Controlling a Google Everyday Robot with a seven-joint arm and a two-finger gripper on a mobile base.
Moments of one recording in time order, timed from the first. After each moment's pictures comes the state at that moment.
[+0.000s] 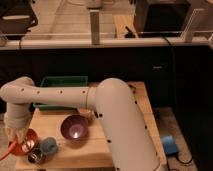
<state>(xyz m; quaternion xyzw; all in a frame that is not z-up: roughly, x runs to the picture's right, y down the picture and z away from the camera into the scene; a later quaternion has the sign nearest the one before) -0.409 0.222 0.653 -0.30 -0.46 -0.51 0.67</state>
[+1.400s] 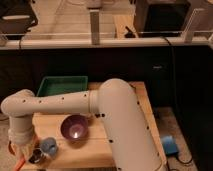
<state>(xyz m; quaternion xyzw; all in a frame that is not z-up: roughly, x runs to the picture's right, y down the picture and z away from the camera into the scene) -0.368 0.293 0.636 -0.41 -0.41 -0.50 0.65</state>
